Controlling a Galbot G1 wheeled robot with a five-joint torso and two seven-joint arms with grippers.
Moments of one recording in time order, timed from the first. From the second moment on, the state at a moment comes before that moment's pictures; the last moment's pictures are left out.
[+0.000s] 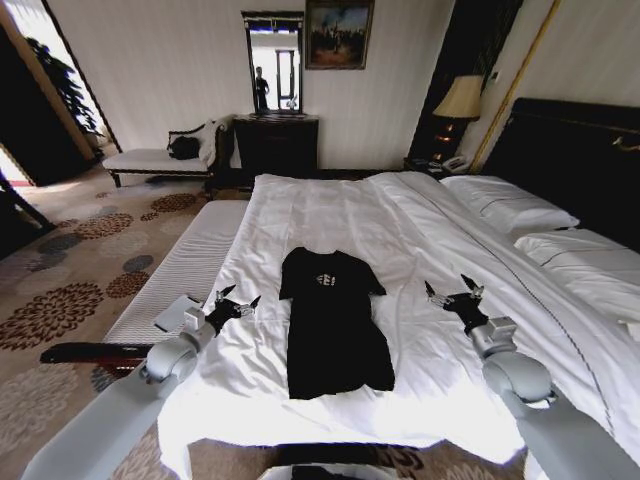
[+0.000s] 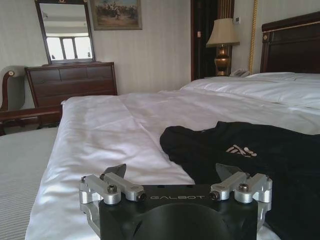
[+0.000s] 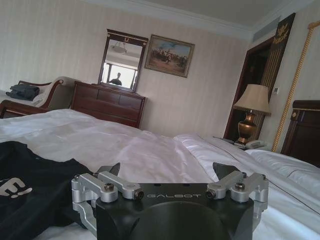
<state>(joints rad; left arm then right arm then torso) 1.20 -0.79 -0.29 -1.88 -0.65 0.13 0.01 -1.52 0.93 0.76 1.95 0.44 0.00 0.06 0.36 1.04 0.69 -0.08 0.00</state>
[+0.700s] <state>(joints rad) 0.93 -0.90 -0.07 -1.57 -0.29 0.04 0.01 -1.56 1.03 0.77 1.94 0.42 0.01 0.05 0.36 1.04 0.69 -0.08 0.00</state>
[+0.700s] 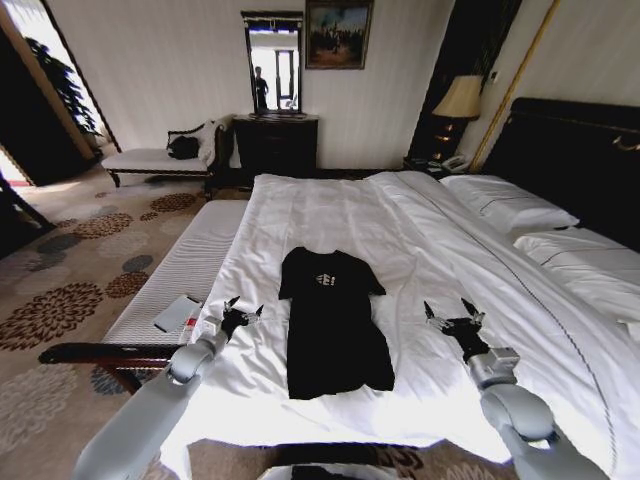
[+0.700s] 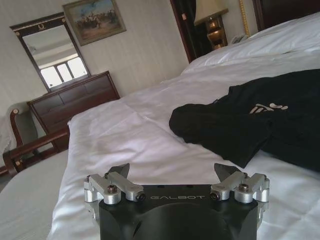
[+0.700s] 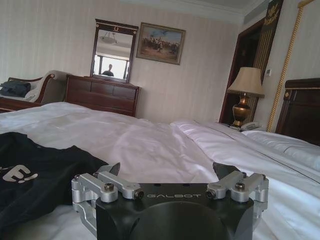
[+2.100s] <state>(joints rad) 0.57 -0.99 0.33 -1.31 -0.37 0.06 0.01 -1.49 1.01 0.75 1.86 0.50 -0.03 0.08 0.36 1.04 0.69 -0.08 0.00</state>
